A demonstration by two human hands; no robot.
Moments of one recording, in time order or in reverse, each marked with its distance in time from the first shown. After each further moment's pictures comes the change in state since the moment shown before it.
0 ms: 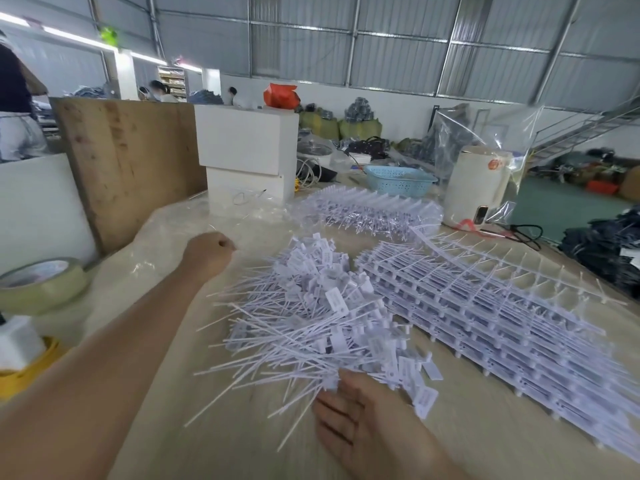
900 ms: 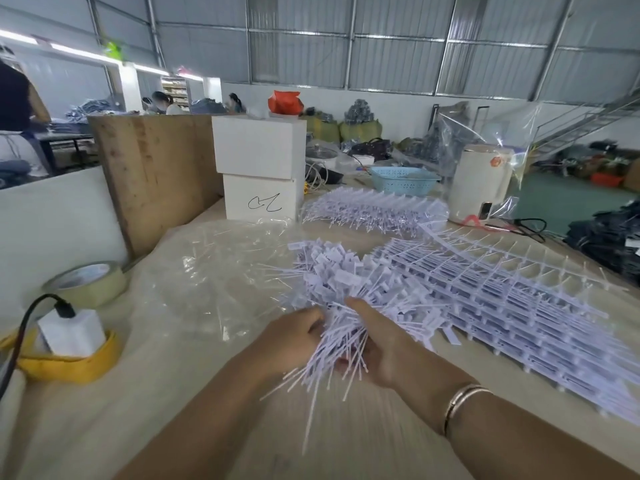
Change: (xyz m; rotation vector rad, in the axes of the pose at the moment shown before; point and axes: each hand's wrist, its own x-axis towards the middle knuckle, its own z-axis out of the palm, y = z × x) left_hand -0.149 0.030 0.033 -0.003 -0.446 0.374; right_hand 0.035 -0.034 0.034 -0.277 0.081 -0.172
